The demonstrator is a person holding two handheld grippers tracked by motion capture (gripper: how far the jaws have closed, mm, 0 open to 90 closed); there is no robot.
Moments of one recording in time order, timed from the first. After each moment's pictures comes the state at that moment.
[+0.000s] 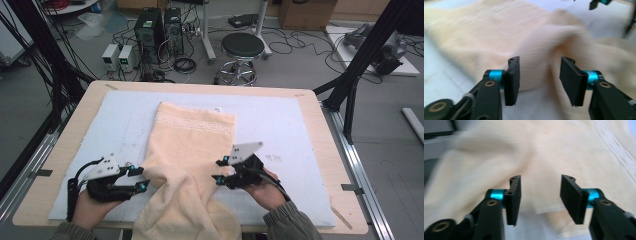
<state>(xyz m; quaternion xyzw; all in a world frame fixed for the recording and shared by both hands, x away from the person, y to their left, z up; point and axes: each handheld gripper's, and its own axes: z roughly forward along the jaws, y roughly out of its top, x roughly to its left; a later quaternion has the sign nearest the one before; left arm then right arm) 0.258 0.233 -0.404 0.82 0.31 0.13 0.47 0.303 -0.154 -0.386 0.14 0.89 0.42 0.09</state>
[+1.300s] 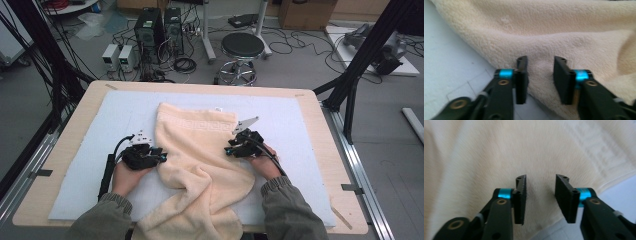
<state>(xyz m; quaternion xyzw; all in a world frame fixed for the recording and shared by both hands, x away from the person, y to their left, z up) 0.346 0.189 -0.444 0.81 0.38 0.14 0.42 0.404 -0.179 -0.434 0.24 0.90 0.34 0.10</state>
